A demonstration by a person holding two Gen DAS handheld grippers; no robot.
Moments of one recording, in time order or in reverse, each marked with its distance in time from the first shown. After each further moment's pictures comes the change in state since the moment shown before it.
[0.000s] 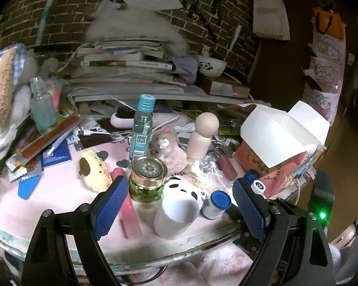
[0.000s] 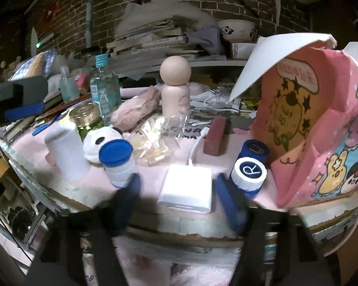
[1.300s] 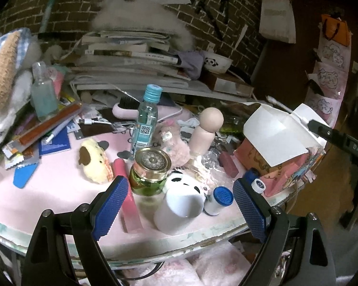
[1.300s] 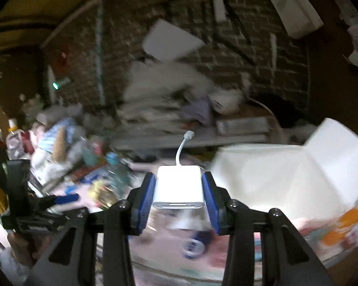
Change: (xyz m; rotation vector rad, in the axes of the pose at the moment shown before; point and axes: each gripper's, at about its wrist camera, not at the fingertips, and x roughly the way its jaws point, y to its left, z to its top) left arm 0.006 0.008 -0.003 -0.053 0.031 -0.022; right arm -0.105 -0.082 0.109 0.020 -0.111 0.099
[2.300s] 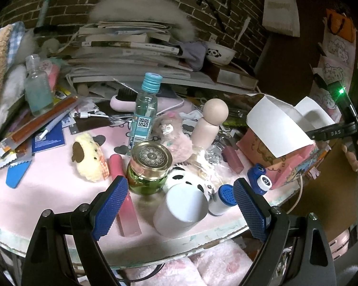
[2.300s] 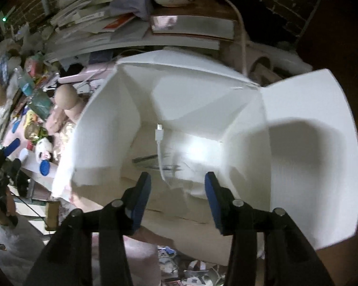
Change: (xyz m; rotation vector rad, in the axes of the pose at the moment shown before) left arm 0.016 0.002 0.000 0.001 0.042 0.016; right arm 0.084 -0.095 0.023 -0.050 0.677 -0.171
